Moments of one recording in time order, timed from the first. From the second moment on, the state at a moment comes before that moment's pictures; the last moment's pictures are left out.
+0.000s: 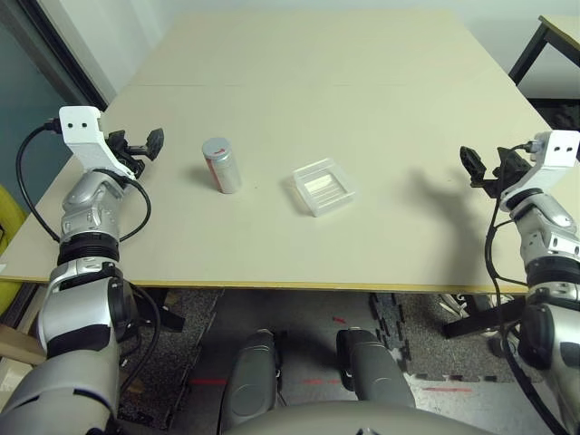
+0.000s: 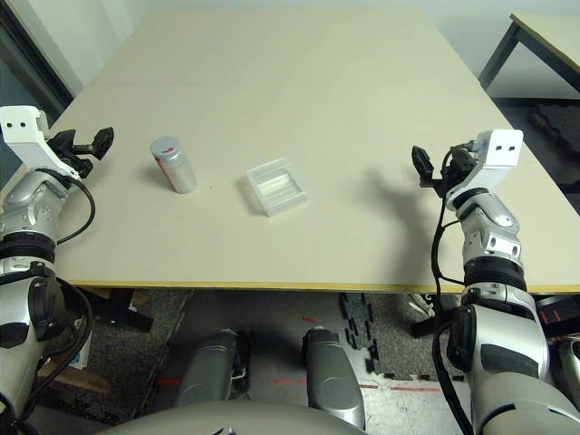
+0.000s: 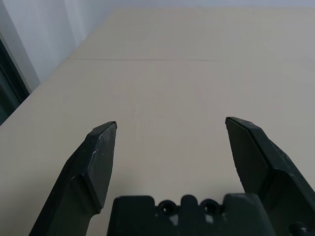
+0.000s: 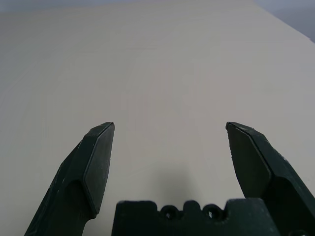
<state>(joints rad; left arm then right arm) -0.78 0.61 0.34 0.99 -0.27 -0.05 -0.48 -0.62 -0.55 -0.36 0.87 0.33 -0.08 0.54</state>
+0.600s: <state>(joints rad) -0.77 0.61 0.35 0.99 -0.28 -0.05 -0.49 -0.65 -0.54 -0.36 0.89 0.34 -0.07 0.63</state>
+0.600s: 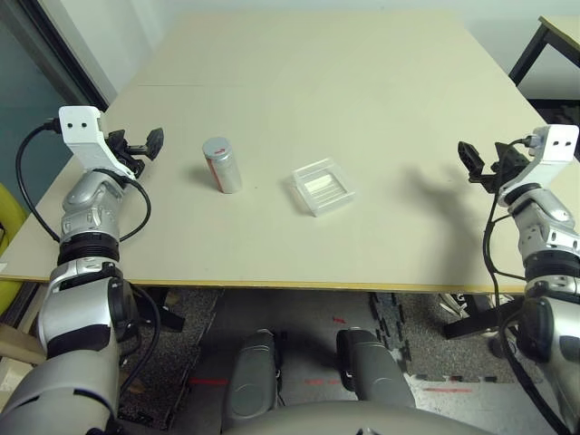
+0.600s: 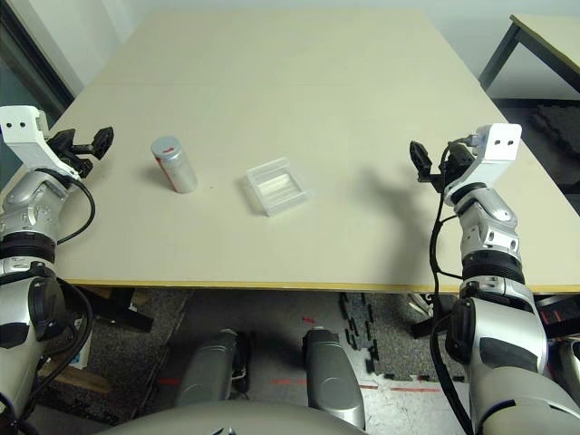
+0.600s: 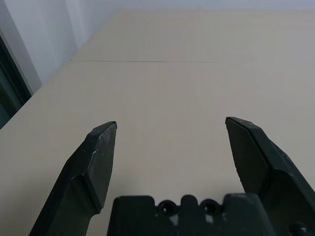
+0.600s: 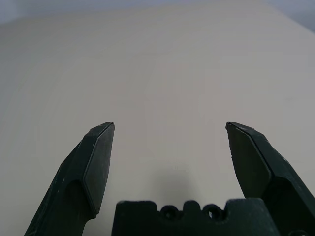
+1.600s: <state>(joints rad) -0.38 0.61 0.44 0.42 -0.51 0.15 -0.75 -0.44 -0.50 -0.03 0.31 0.40 0.10 1.24</state>
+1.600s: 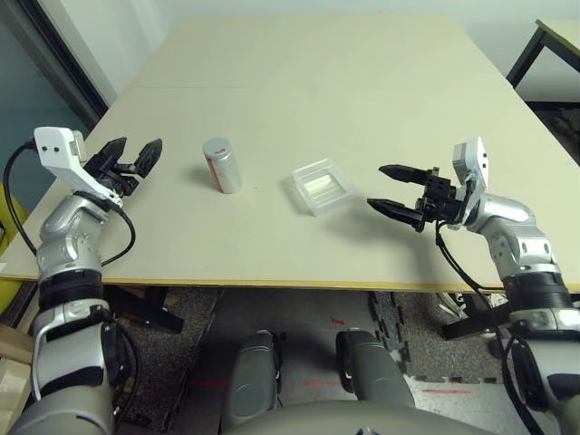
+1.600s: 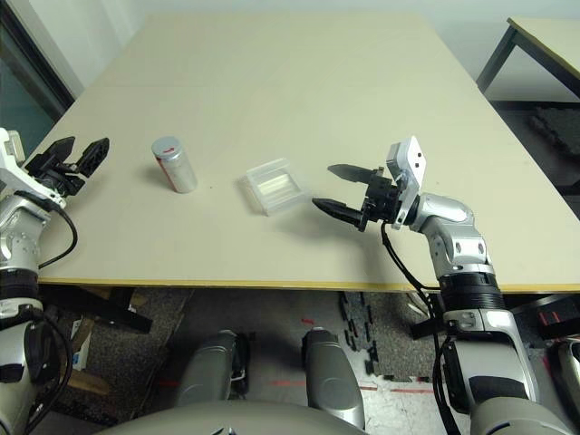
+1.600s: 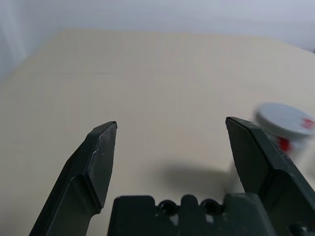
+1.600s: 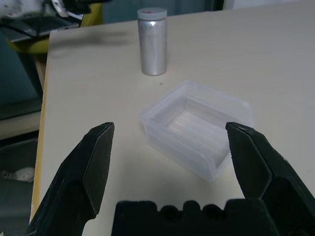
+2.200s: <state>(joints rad) -0.31 0.49 0.29 0.34 -0.42 0.06 -0.75 -0.44 -0.50 0.00 0.27 0.39 0.11 1.25</state>
